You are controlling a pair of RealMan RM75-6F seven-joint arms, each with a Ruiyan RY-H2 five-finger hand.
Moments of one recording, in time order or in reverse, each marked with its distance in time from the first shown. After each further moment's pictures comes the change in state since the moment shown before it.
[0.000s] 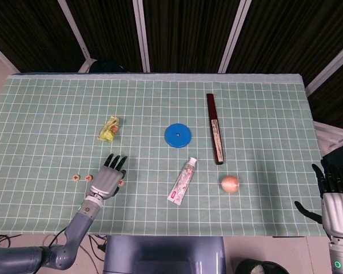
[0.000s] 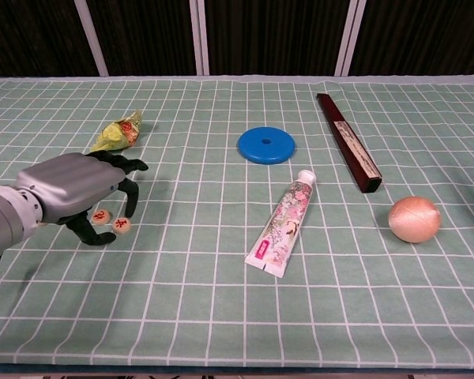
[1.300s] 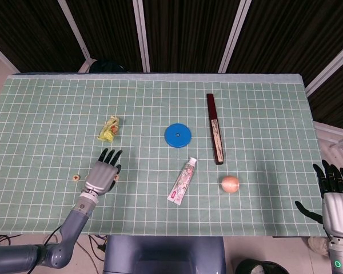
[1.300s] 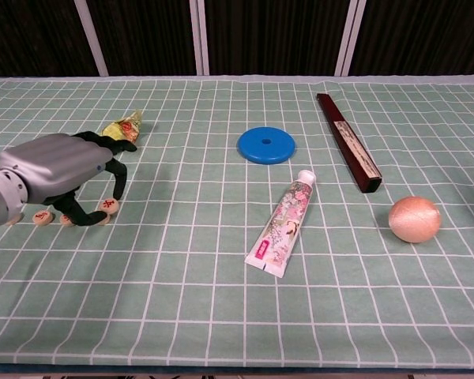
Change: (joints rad) left arm -0.012 0.063 0.000 -0.044 -0.003 0.053 -0.037; right arm -0.001 0.000 0.003 -0.006 0.013 -0.005 -0.005
